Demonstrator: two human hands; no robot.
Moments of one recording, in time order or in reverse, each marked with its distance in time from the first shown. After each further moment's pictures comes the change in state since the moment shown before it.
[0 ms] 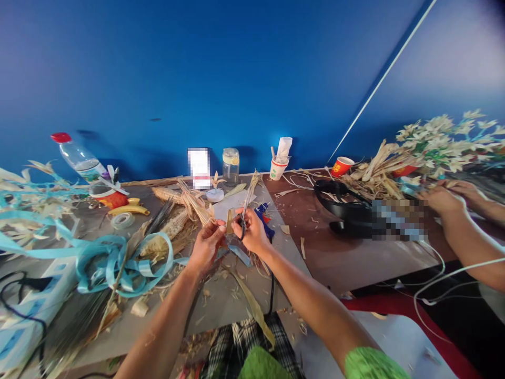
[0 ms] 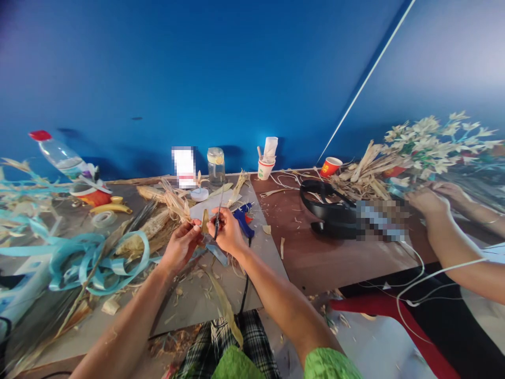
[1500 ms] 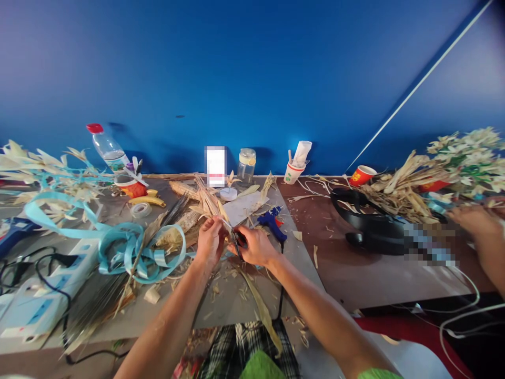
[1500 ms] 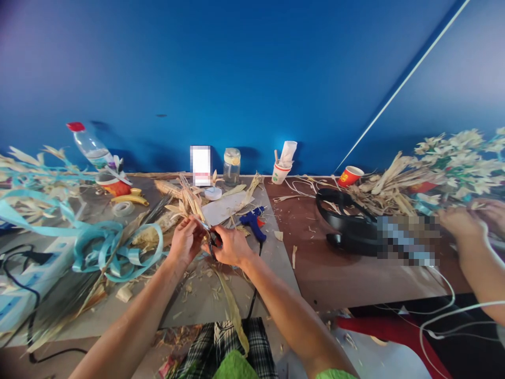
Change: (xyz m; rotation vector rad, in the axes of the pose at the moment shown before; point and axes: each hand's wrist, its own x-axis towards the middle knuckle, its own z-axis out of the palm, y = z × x) left_hand 0.010 0.005 -0.004 -0.292 0.250 0.133; right_hand -0.014 -0.011 0.005 -0.659 -0.453 -0.132
